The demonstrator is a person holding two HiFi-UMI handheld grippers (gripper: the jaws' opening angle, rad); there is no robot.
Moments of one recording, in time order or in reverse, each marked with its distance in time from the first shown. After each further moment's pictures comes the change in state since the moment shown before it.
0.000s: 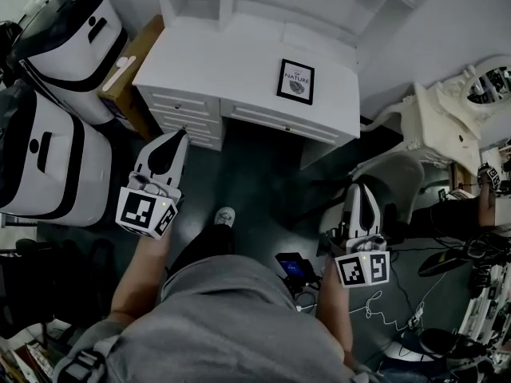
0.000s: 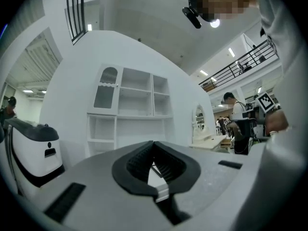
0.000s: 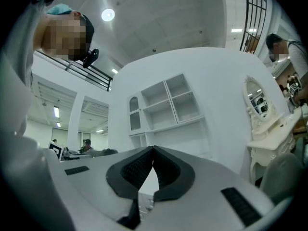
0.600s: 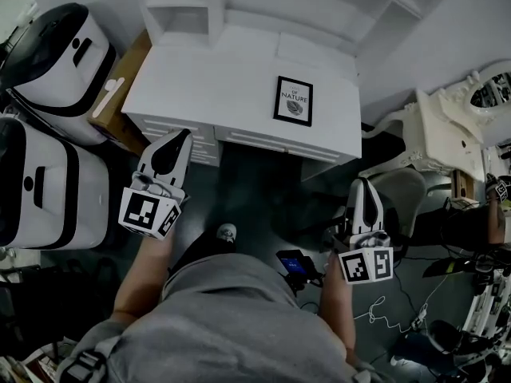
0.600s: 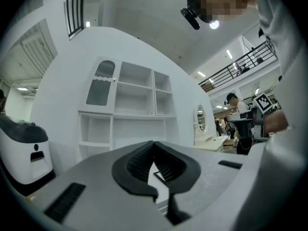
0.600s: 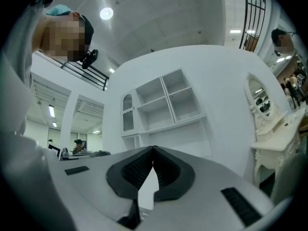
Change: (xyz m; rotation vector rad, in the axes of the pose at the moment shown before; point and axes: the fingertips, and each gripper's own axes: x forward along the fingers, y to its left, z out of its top) left arm 0.113 0.053 -0.003 0.002 -0.015 -0.046; right arm 0.114 -0.038 -0.006 -0.002 -0.015 -0.027
